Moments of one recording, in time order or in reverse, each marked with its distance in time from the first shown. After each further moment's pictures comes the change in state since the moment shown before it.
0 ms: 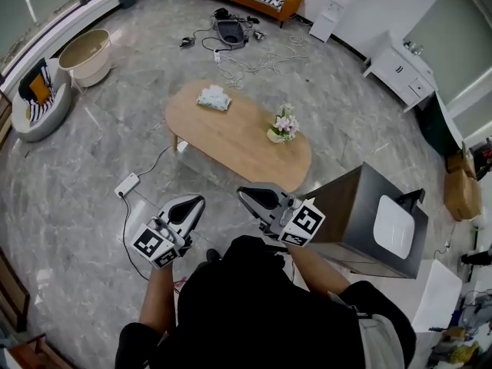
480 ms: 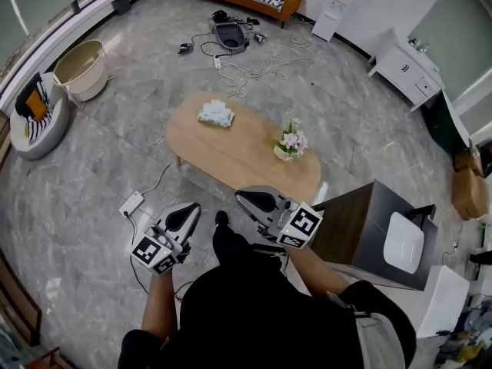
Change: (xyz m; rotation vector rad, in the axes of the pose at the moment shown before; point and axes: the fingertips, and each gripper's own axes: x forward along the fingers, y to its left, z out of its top) left arm 0.057 0.119 0.004 -0.013 0.049 0.034; right arm 0.065 -0.120 -0.013 0.049 -0.032 -0.008
